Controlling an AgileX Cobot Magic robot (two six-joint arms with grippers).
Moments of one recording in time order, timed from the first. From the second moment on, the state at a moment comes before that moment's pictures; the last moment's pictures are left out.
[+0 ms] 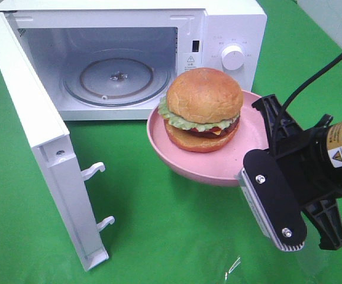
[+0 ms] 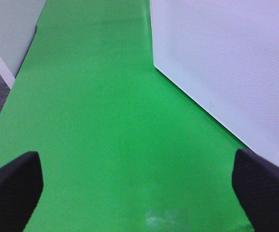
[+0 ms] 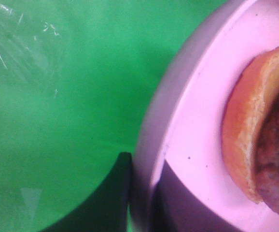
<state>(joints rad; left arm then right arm) 0.12 0.00 -0.52 -0.13 1.09 0.22 0.69 1.25 -0.57 -0.25 0.30 -1.14</state>
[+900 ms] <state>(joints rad) 0.12 0.00 -0.52 -0.13 1.09 0.22 0.69 1.16 -0.56 -0.52 0.64 -0.31</state>
